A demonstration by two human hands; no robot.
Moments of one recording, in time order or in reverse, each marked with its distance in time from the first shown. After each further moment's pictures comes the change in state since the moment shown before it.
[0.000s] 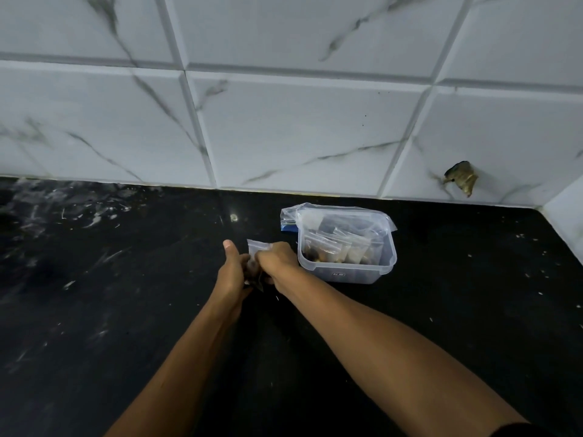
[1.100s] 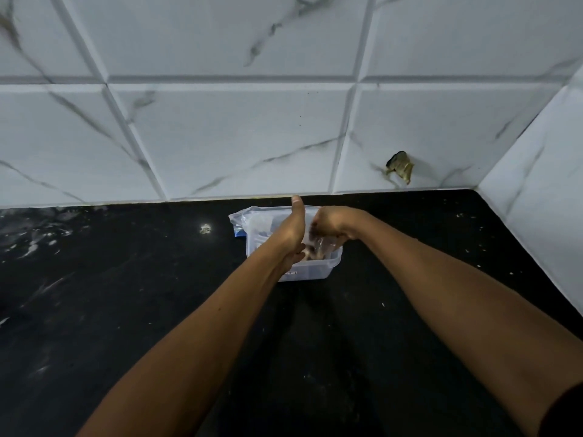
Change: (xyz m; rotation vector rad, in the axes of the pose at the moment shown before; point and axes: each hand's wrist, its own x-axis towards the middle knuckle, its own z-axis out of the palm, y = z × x) left_hand -0.034 0.056 0.176 0.311 -0.367 -0.142; right_hand -0.004 0.019 -0.216 -0.476 -0.129 -0.073
